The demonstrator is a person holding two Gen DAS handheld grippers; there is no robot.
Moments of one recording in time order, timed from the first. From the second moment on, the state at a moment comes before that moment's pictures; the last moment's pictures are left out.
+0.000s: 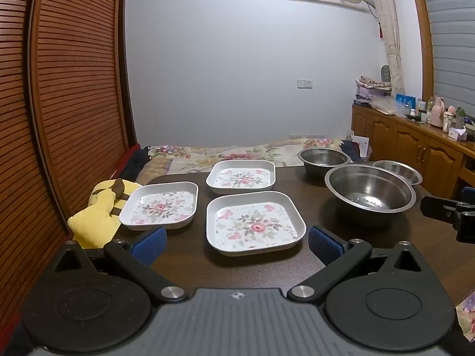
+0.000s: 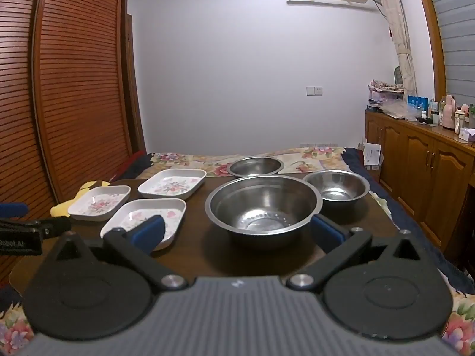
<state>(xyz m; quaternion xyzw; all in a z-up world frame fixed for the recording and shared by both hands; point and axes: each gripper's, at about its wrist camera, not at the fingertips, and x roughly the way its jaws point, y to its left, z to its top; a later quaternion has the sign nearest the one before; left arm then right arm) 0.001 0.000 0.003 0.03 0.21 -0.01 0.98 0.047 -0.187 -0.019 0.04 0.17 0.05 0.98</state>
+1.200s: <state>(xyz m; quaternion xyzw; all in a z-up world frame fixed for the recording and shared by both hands) -0.001 0.002 0.005 0.03 0.21 -0.01 0.98 0.047 -0.189 -0.019 0.04 0.17 0.05 0.98</state>
